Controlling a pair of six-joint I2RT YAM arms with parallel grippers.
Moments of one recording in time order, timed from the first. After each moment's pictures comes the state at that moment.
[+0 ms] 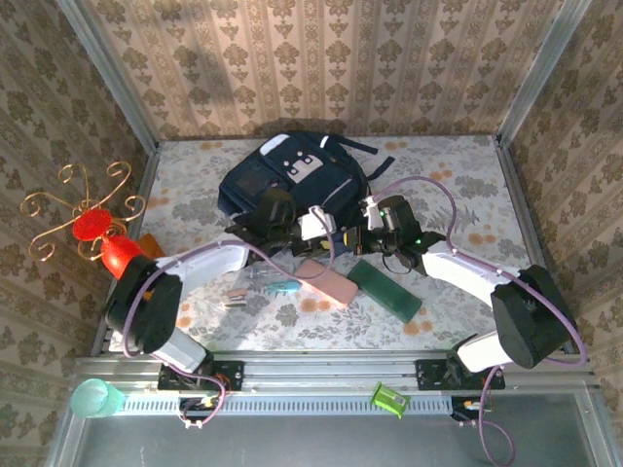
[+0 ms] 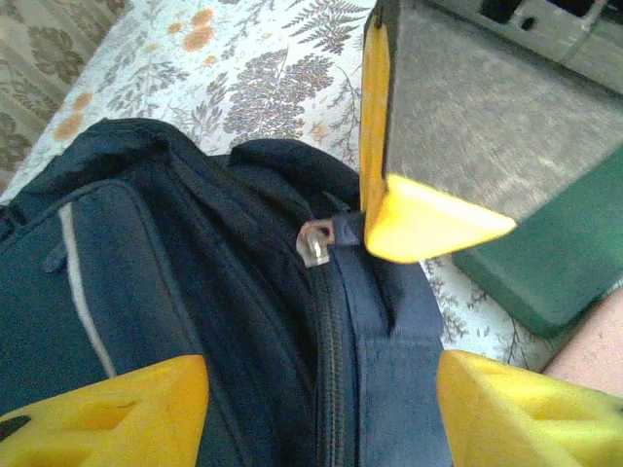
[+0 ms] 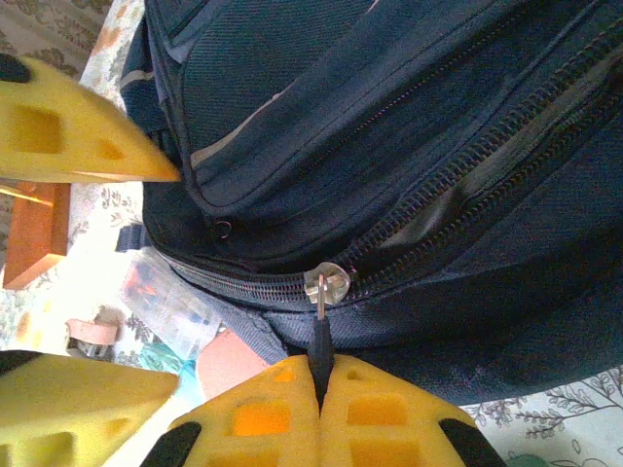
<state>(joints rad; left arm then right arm) -0.68 1.57 0.95 -0.01 0.44 0.67 0.48 1.43 0.79 -0.03 -0.33 0.47</state>
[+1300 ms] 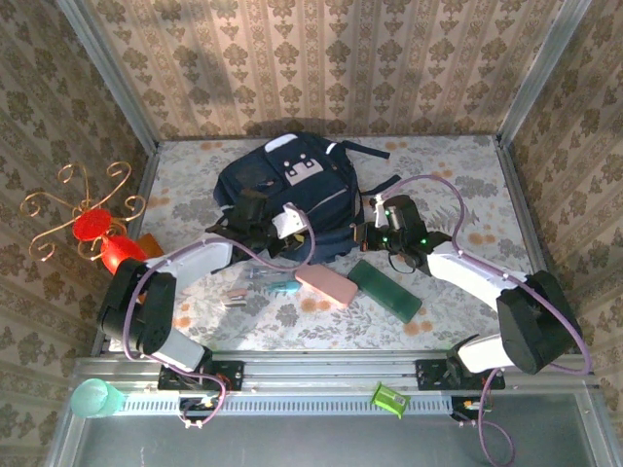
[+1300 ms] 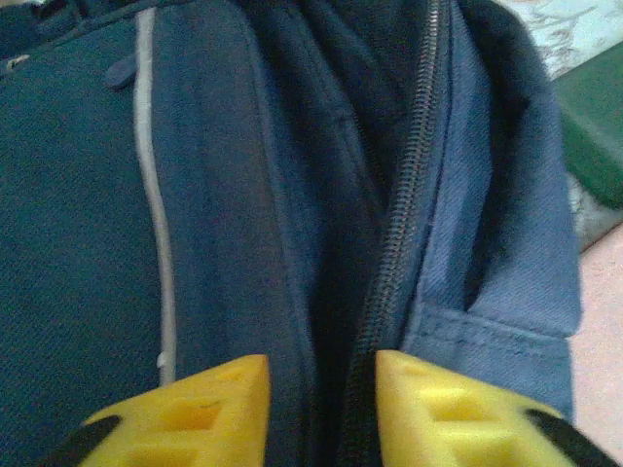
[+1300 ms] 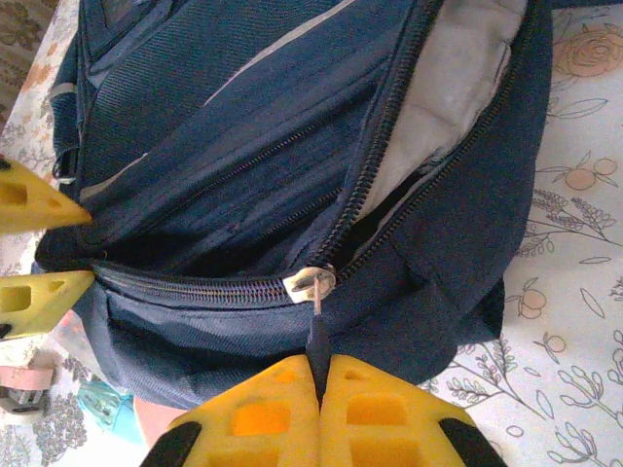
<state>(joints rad) -0.50 1.51 0.85 -0.08 0.44 0.63 0.45 1.41 0.79 -0.06 -0.20 0.45</state>
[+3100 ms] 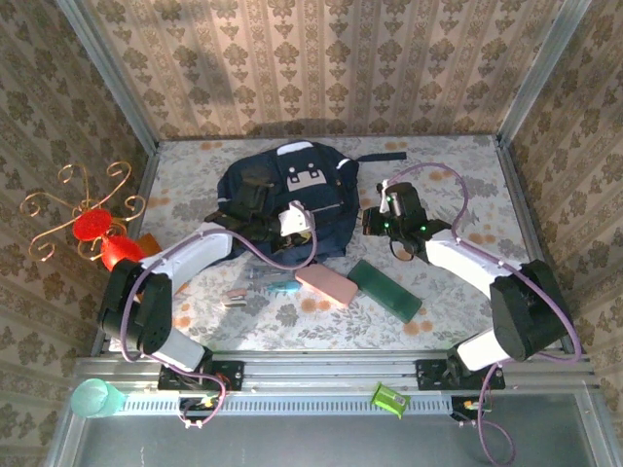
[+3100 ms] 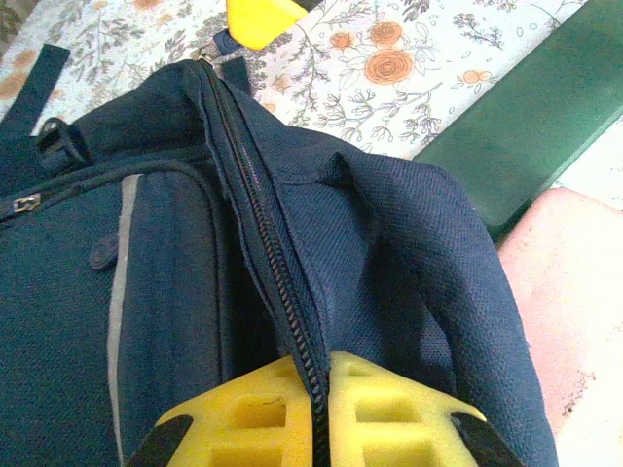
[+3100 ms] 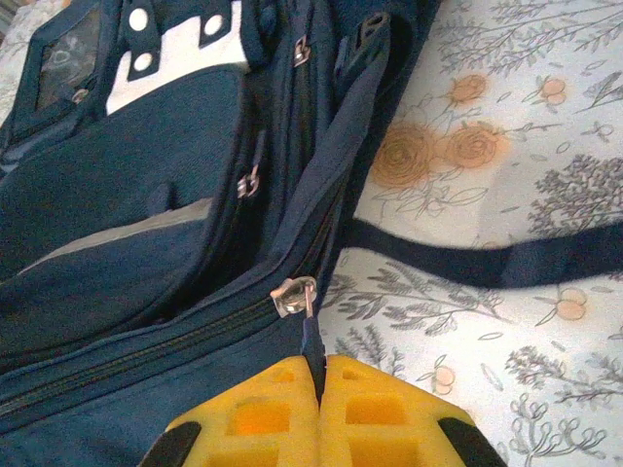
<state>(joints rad) -0.50 1.51 0.98 -0.28 0.65 0.83 0.39 1.48 0.89 -0.09 -0.07 0.45</state>
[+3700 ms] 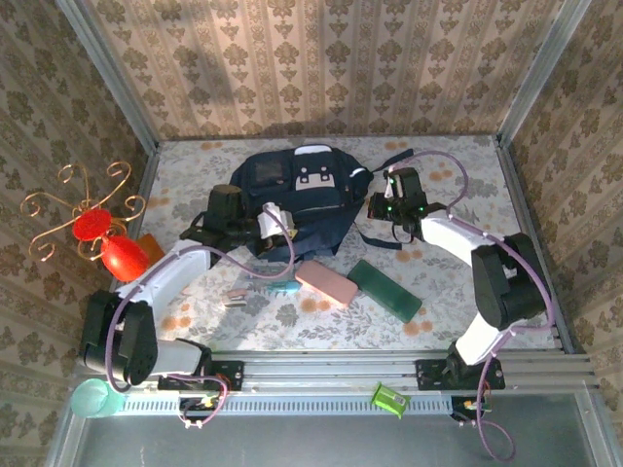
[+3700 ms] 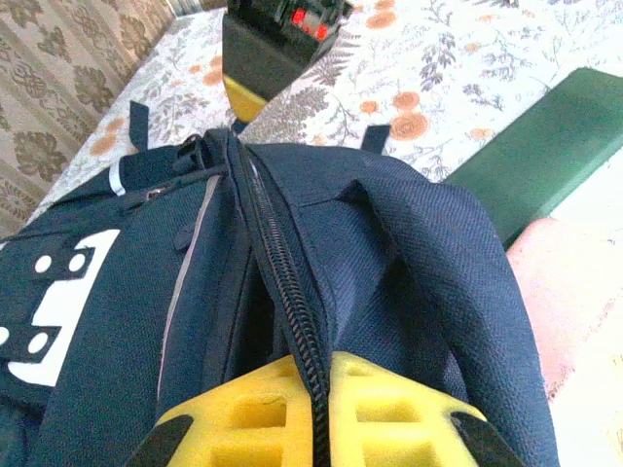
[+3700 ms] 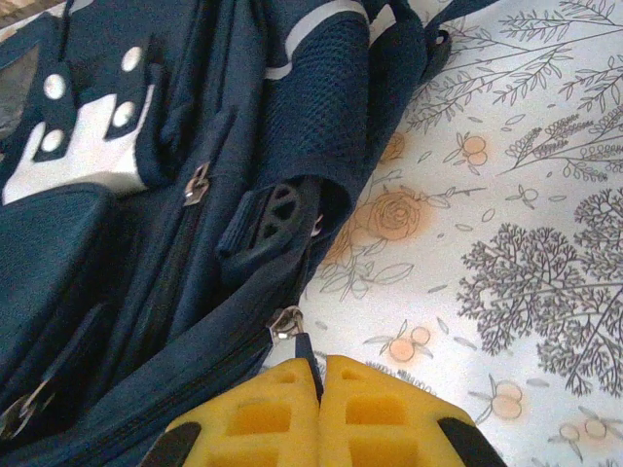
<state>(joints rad) -0.39 1.32 0.83 -0.14 0.78 0.80 0.28 1.68 1.03 -0.07 -0.08 0.45</state>
